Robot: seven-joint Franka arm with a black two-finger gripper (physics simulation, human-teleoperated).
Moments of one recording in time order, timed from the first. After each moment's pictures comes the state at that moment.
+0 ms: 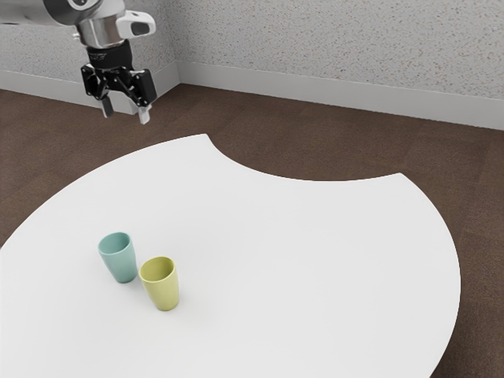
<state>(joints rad) -0.02 0.09 0.11 -1.43 0.01 1.51 0.03</state>
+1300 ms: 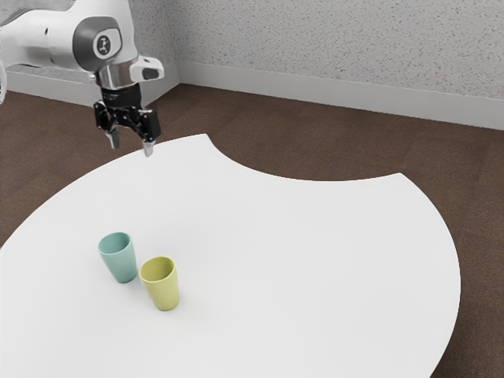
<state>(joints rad) 0.00 0.19 0.15 -1.55 0.02 1.67 0.09</state>
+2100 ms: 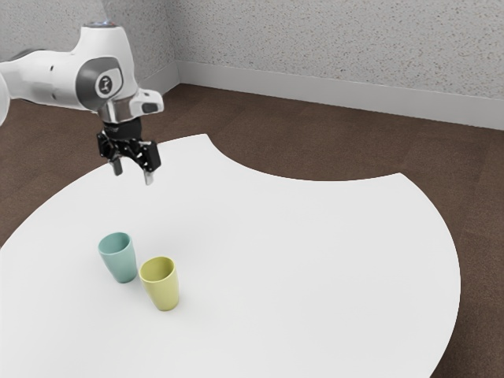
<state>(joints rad) 0.01 0.14 0.15 -1.77 0.02 1.85 0.13</state>
